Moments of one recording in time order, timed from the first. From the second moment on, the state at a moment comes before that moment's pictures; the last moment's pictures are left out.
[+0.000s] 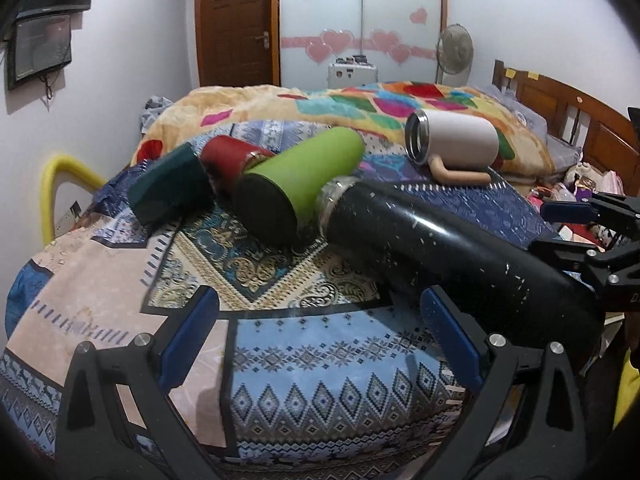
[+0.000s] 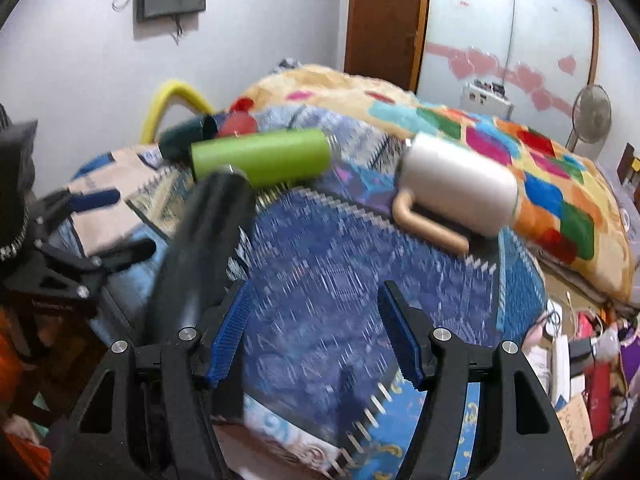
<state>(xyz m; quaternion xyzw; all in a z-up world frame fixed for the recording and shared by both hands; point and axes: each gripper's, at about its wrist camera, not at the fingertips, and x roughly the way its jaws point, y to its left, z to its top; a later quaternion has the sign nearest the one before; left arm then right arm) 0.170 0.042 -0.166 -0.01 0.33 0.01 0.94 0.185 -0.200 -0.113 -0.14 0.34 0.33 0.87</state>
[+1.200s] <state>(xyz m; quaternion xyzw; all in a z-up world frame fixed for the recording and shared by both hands) 0.220 0.017 -0.129 0.01 0.40 -0.06 0.91 0.166 -0.213 -0.090 -0.07 0.28 0.33 0.90</state>
